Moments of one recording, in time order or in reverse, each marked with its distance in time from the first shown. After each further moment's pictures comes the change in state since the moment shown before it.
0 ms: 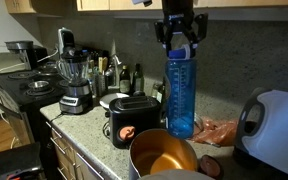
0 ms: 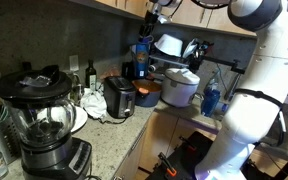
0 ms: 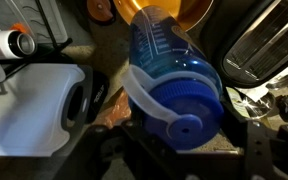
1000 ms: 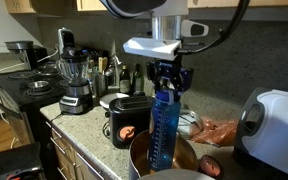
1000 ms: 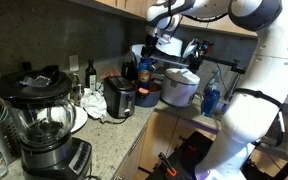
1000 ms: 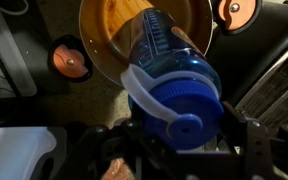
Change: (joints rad) arm -0.032 -0.010 -0.001 -0.281 0.028 0.136 -0.006
